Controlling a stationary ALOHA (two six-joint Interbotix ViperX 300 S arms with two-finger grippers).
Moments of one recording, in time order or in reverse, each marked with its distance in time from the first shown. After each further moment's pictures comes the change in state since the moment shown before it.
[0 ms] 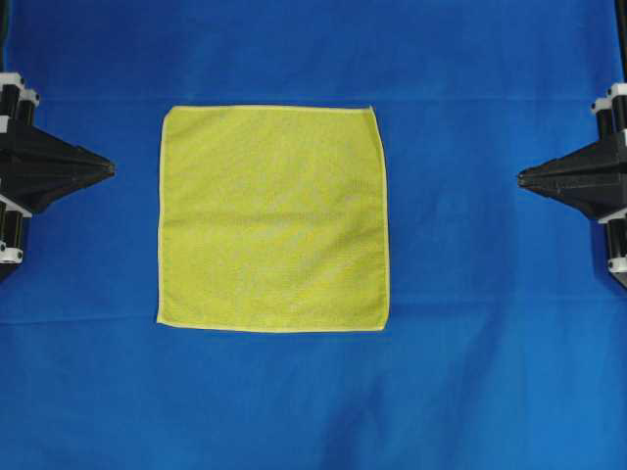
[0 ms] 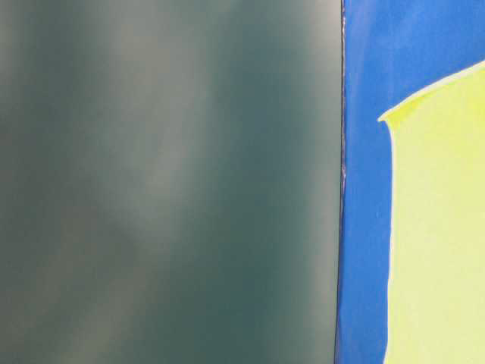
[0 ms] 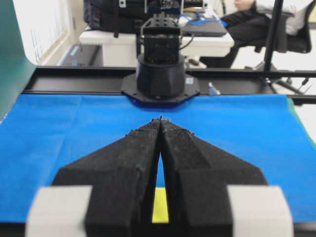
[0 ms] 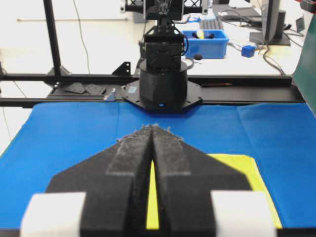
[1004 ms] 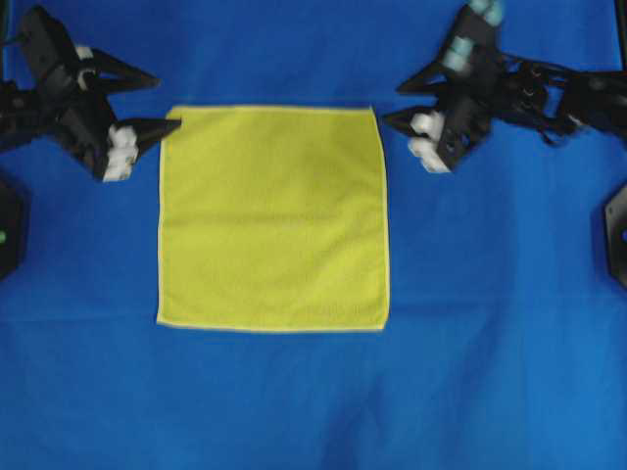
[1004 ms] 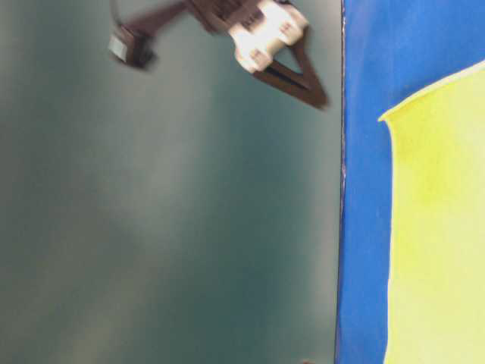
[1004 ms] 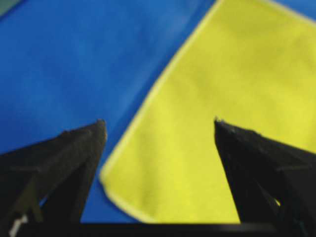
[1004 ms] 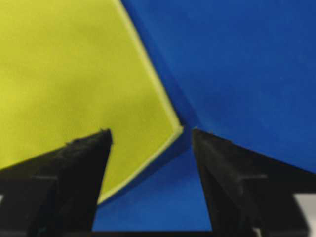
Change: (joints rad) left arm 0.456 0.597 0.011 -0.032 -0.023 -0.081; right arm -0.405 0.884 -0.357 0.069 0.224 0.071
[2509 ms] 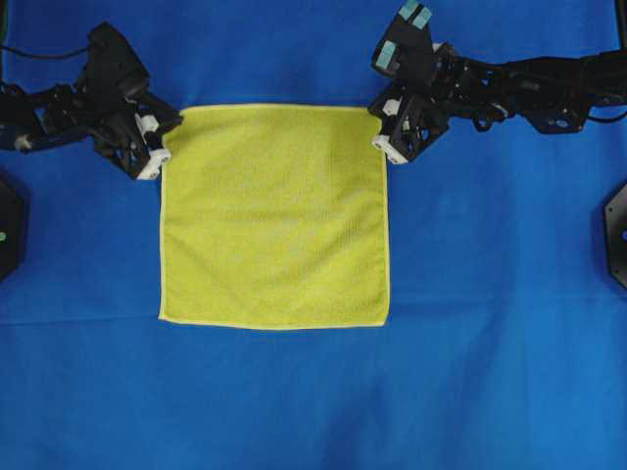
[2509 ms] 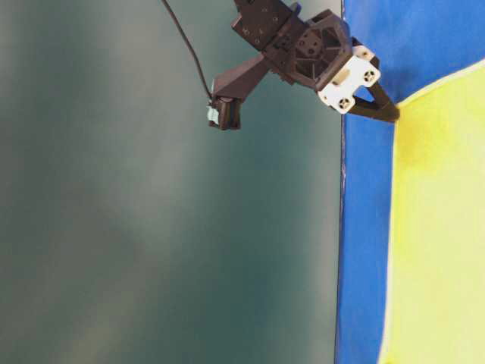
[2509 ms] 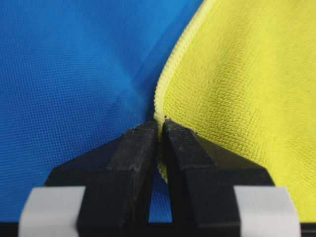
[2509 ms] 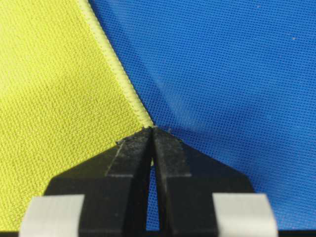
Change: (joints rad) left arm 0.048 0.295 -0.061 0.002 0.008 0.028; right arm -0.043 0.238 -0.120 -0.018 0.044 -0.006
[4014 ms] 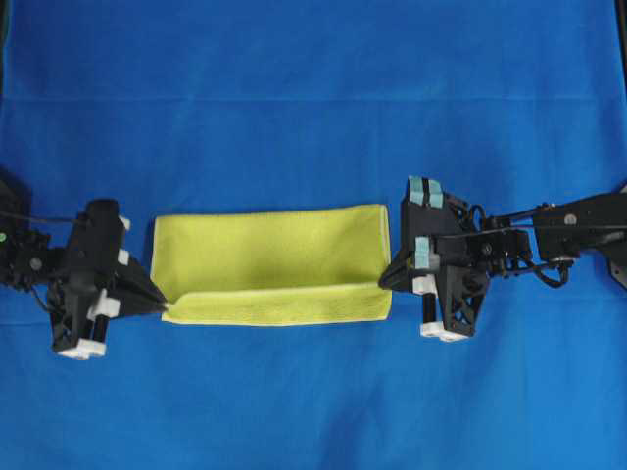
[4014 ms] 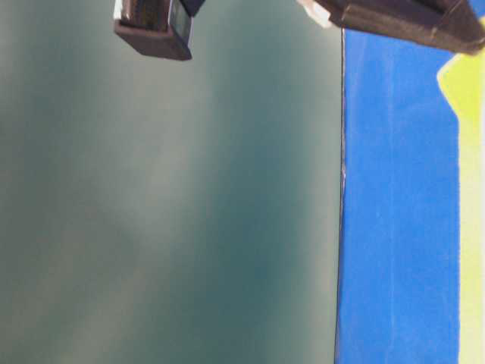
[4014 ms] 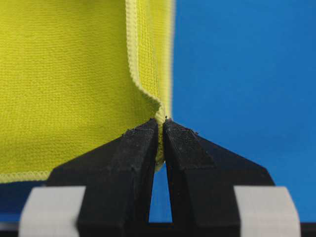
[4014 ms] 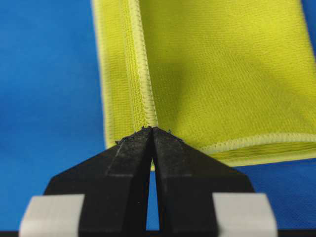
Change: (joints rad) left arm -0.811 -0.238 0.040 0.002 0.186 -0.241; right arm 0.583 -0.244 0.129 0.015 0.075 0.152
